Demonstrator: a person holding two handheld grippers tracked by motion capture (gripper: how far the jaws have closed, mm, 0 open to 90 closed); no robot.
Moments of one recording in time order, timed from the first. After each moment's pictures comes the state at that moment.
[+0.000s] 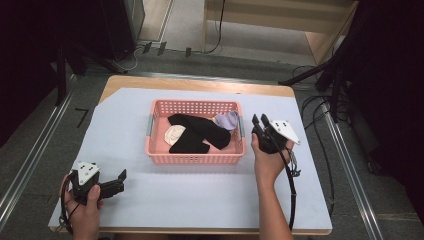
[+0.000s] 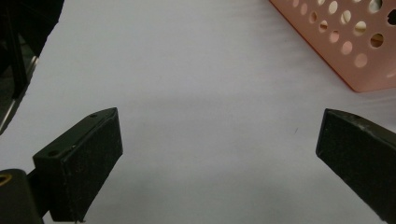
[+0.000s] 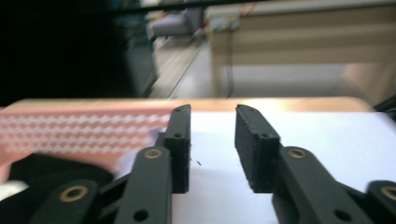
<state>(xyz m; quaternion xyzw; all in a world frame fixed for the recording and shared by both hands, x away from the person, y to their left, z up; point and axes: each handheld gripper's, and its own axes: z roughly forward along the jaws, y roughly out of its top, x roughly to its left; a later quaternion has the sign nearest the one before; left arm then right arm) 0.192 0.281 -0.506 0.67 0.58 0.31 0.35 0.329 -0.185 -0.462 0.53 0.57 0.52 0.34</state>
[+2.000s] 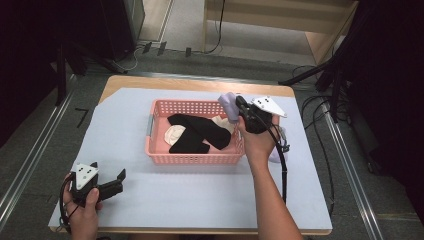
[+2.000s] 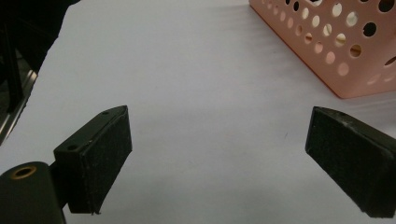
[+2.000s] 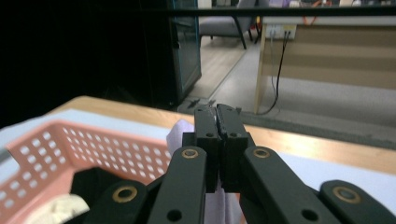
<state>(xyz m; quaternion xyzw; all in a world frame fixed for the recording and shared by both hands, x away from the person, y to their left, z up) 0.186 0.282 -0.506 0.66 0.56 0.32 0.38 0.360 -0.148 -0.413 0.45 0.63 0.55 0.31</state>
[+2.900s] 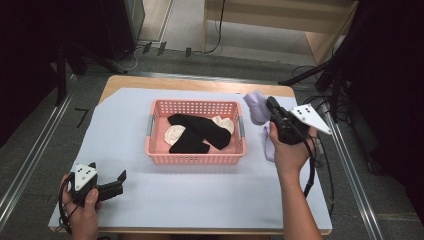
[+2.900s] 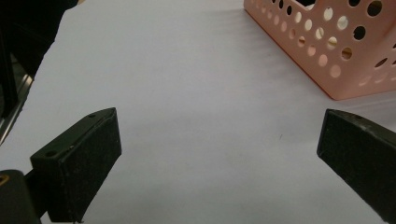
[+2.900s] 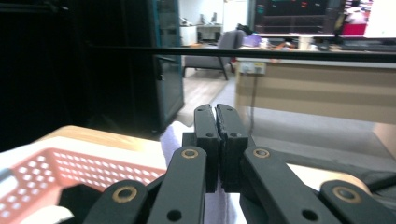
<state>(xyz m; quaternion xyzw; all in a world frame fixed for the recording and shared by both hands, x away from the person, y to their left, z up) 0.185 0.282 -0.506 0.66 0.55 0.32 0.39 0.309 -0.217 -0.379 0.44 0.59 0.57 0.36</state>
